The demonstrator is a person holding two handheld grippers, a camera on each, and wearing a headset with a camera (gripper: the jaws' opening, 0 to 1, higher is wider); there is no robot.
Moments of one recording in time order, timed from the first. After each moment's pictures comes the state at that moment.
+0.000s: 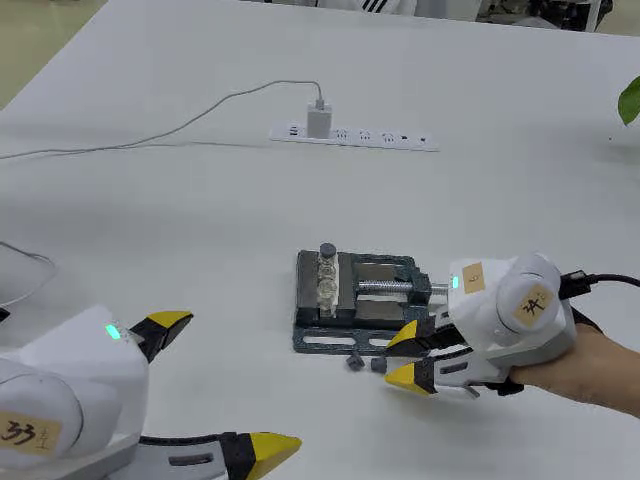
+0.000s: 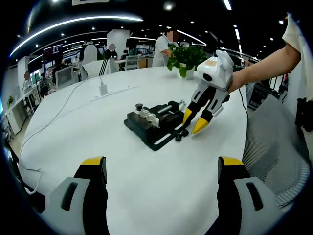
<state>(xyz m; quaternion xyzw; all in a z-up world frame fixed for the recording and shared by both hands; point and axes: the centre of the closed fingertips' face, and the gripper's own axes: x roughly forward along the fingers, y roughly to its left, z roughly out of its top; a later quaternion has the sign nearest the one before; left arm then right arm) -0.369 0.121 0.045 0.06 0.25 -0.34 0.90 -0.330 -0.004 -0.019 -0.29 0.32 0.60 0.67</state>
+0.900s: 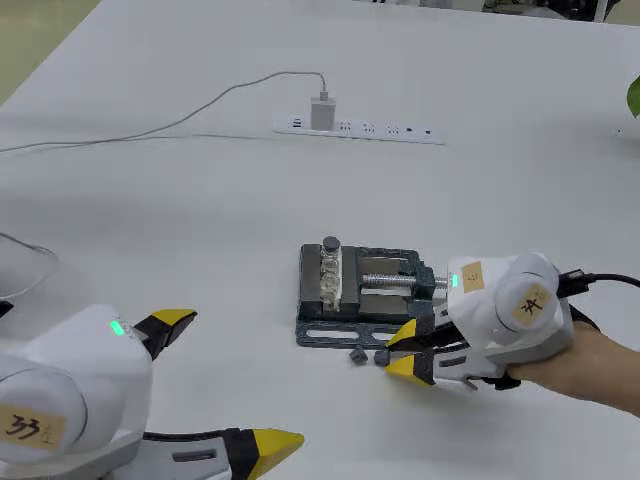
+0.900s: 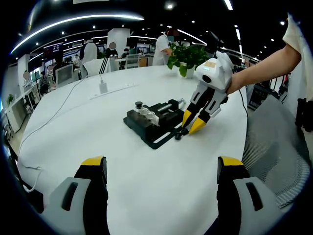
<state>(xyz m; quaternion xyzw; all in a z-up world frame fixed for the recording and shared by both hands) -0.369 0.121 0.041 0.05 0.26 -0.34 0.90 -0.327 -0.002 -0.027 -0.30 0.32 0.60 0.67</state>
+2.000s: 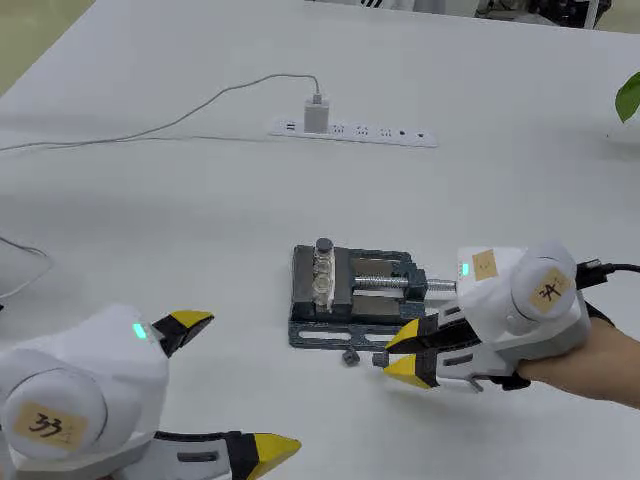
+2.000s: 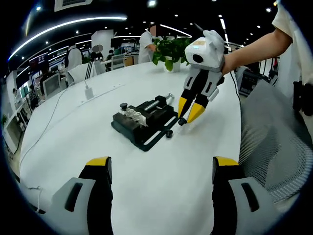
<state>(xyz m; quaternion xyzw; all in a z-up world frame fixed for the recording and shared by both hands) -0.371 0.098 0.034 0.12 0.25 -0.40 0.87 -0.344 -0.004 0.003 -0.27 0.33 0.60 0.67</state>
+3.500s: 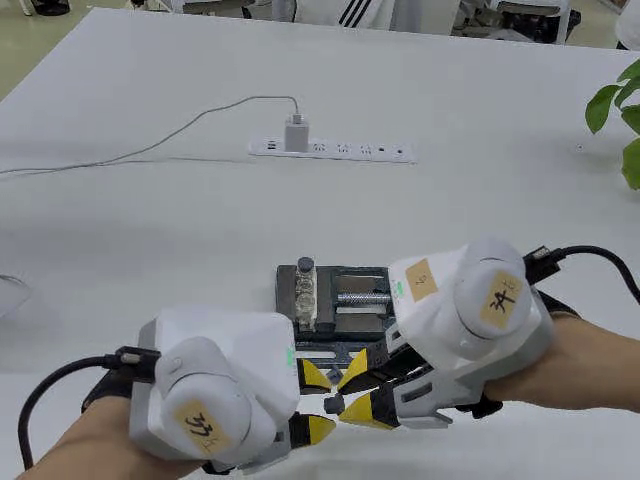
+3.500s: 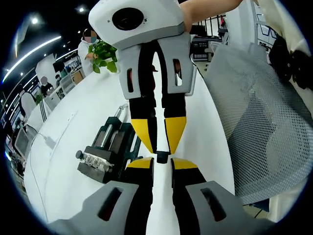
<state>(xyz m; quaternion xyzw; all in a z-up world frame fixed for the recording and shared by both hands) -0.378 0.020 0.034 0.28 0.22 -0.56 0.75 -0.385 0.031 0.036 -0.31 0.32 0.66 0.61</state>
